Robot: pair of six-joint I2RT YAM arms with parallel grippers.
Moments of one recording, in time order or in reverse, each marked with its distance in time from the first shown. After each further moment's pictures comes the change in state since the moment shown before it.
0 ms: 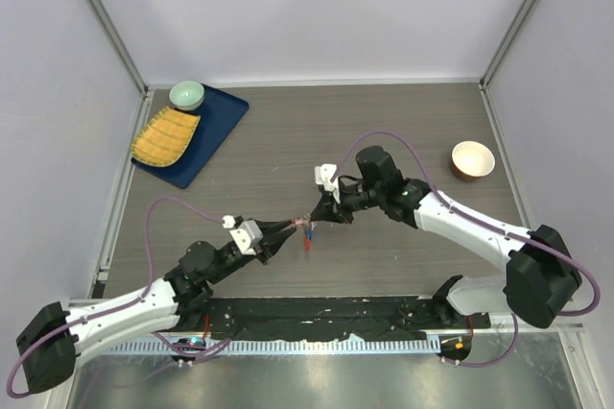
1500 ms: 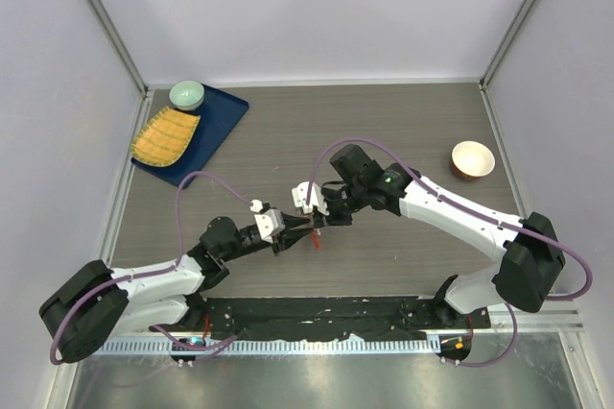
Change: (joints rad) left arm 0.150 0.418 0.104 0.207 0.354 0.017; right arm 0.116 0.108 0.300 -0.565 0.215 -0.385
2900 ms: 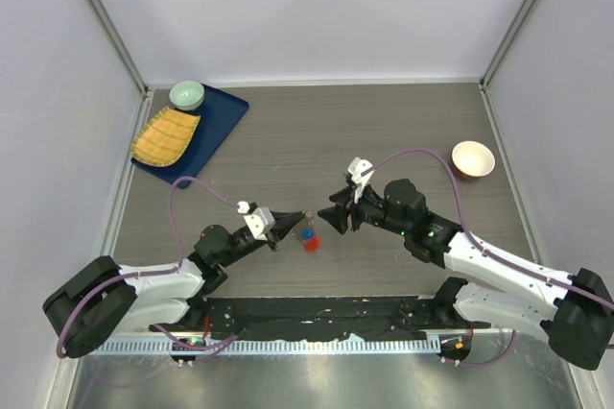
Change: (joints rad) left arm 0.002 0.029 -0.073 0.188 -0.175 -0.018; right arm 0.000 -0.452 -0.546 0.779 0.373 0.874
